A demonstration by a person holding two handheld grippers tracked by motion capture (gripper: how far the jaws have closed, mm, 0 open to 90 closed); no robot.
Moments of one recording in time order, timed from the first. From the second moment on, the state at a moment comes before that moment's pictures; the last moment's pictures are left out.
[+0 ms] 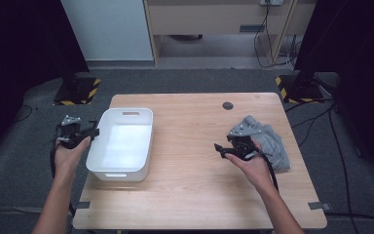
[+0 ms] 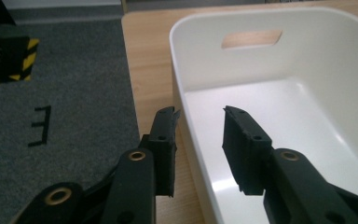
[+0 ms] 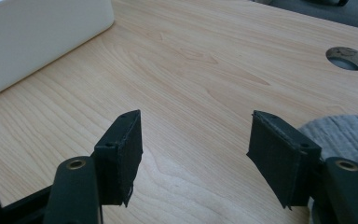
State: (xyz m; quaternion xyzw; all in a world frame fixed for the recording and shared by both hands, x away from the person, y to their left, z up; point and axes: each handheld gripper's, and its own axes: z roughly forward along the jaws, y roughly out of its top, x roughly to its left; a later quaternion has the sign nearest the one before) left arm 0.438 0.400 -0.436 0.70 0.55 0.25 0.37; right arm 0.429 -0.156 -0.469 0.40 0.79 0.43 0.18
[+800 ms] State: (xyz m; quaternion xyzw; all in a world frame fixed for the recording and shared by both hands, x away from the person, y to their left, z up) left arm 0.393 0.327 -0.419 0.74 0.48 0.26 0.39; right arm 0.430 -0.036 -0.472 0.31 0.82 0.47 0.13
